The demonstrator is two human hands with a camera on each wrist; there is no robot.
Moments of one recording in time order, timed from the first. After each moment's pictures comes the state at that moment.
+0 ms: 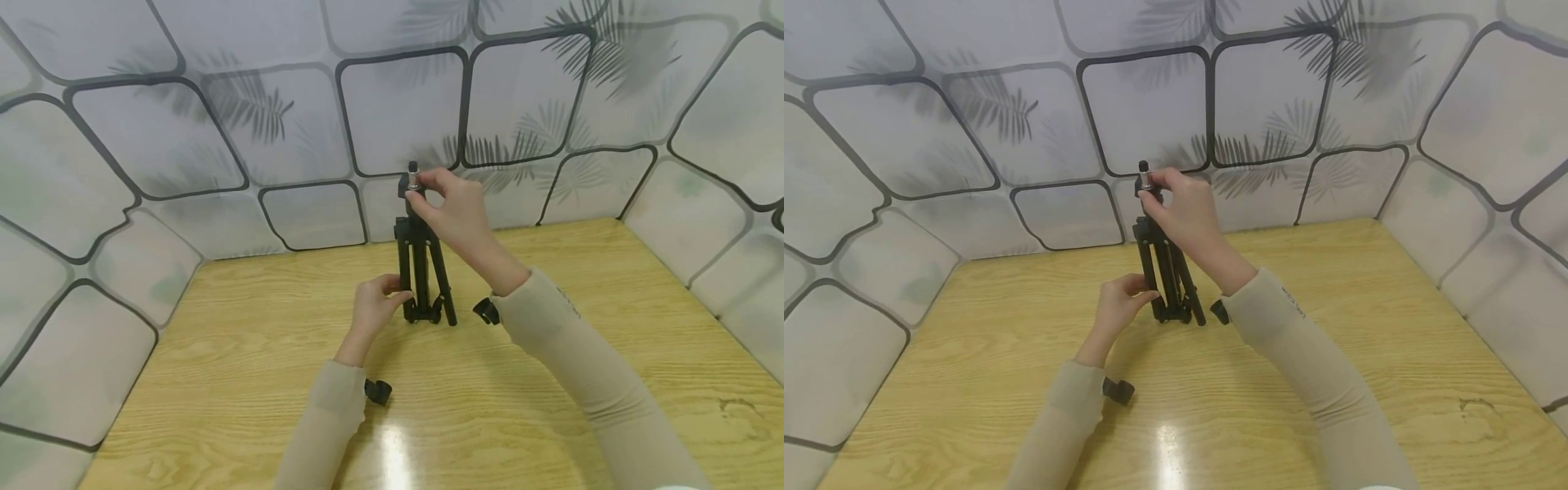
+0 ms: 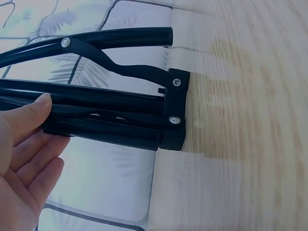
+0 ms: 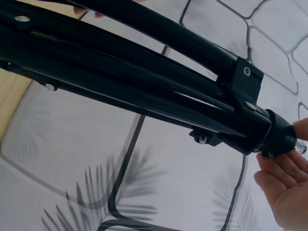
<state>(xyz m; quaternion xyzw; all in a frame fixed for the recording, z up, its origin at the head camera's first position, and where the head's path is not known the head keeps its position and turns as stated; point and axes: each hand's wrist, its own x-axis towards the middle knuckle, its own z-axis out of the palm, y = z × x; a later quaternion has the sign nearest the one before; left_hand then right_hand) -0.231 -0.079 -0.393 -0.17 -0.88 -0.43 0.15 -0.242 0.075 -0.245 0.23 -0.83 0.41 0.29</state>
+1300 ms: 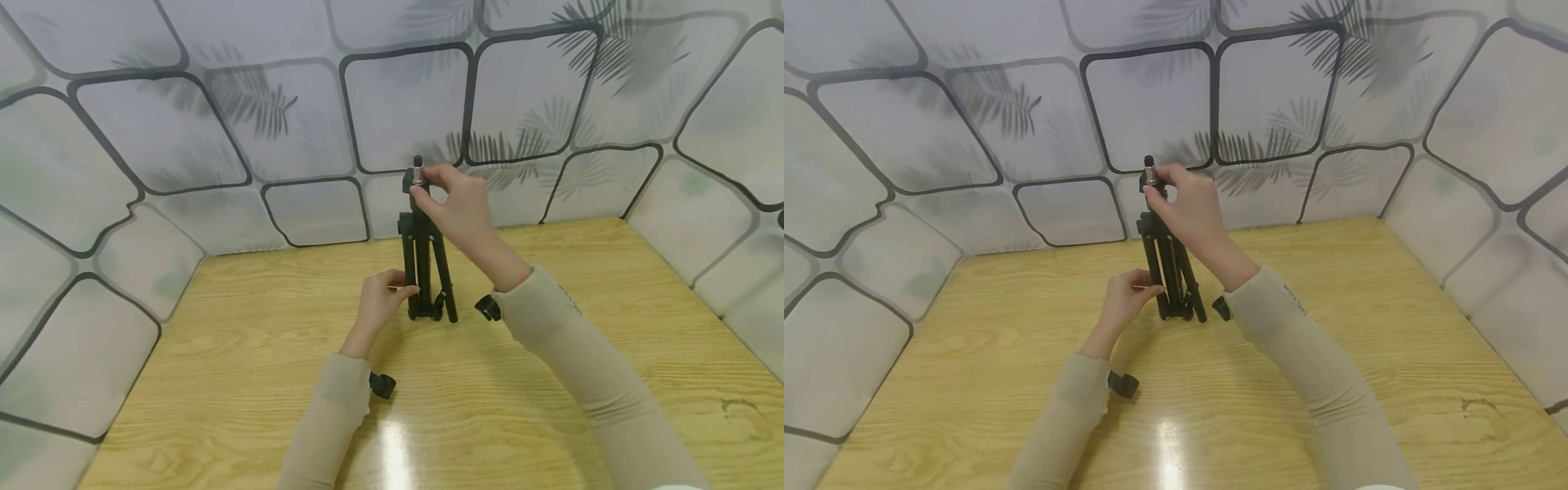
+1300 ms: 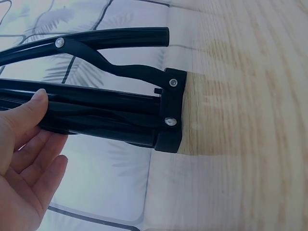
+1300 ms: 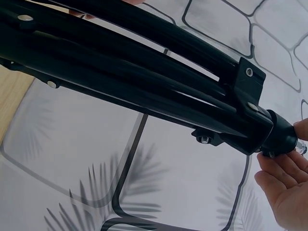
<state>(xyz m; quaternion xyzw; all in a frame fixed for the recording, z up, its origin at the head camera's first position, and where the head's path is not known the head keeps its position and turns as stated) -0.235 -0.075 -0.393 -0.16 -0.88 -0.44 0.12 -0.246 0.075 -0.246 0.23 -0.83 0.41 0.29</state>
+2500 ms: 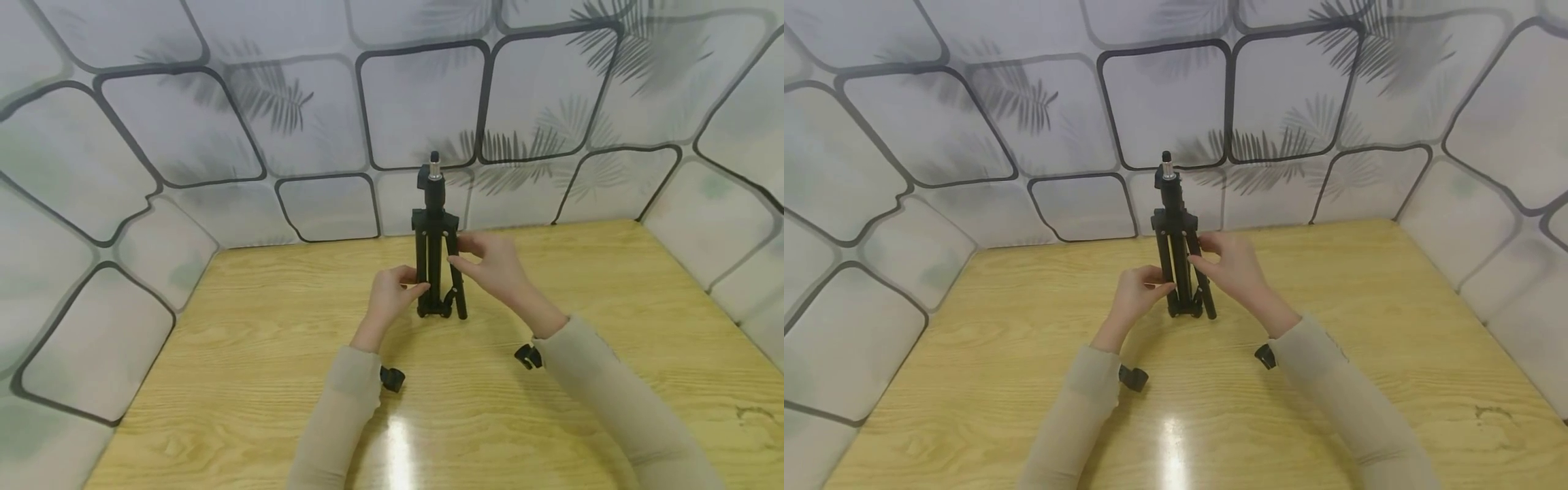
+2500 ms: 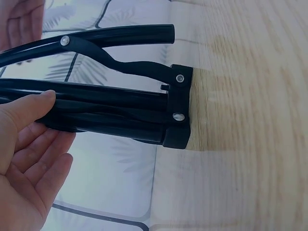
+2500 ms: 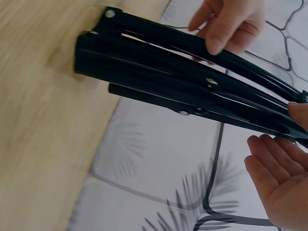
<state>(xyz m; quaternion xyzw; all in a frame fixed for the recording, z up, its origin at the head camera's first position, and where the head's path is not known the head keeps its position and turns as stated) -0.236 -0.076 -0.387 -0.15 -0.89 -0.41 0.09 -0.234 0.115 -0.329 0.22 -0.88 0.40 0.14</state>
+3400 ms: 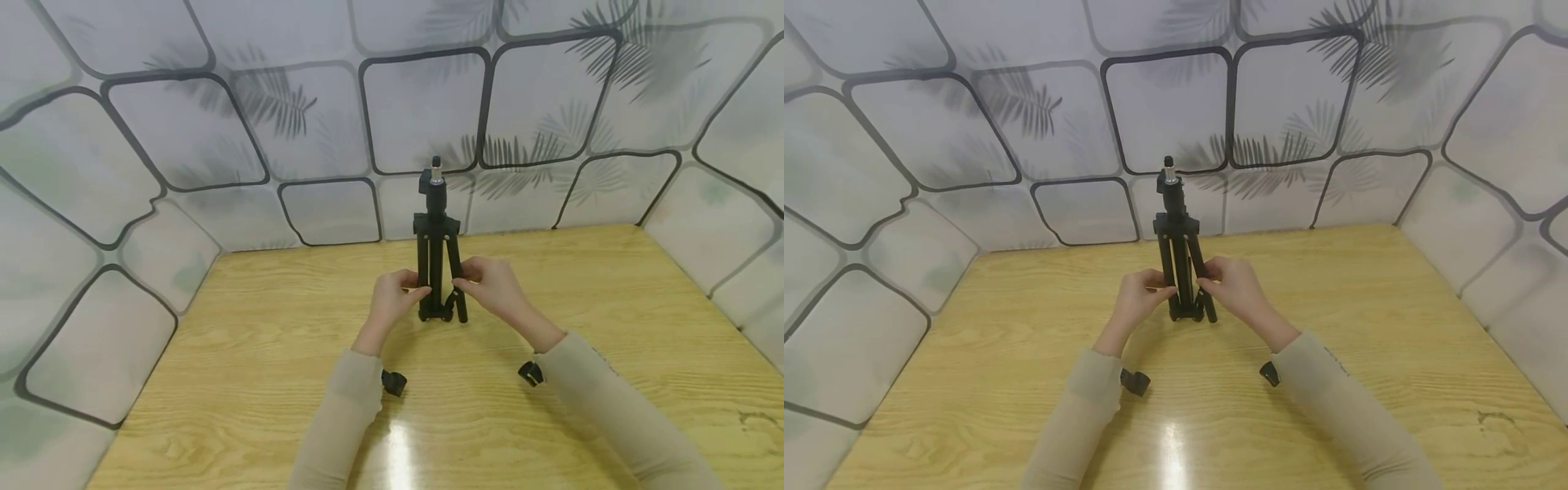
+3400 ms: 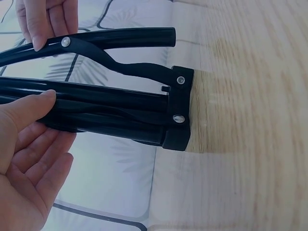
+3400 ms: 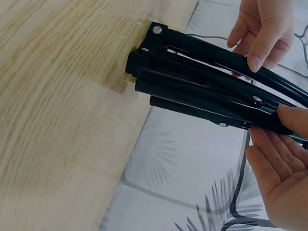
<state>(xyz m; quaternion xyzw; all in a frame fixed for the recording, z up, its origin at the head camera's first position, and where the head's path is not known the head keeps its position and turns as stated) -0.234 -0.075 -0.386 -0.13 -0.89 -0.43 0.08 -0.230 0.116 -0.357 0.20 -0.90 0.36 0.09</state>
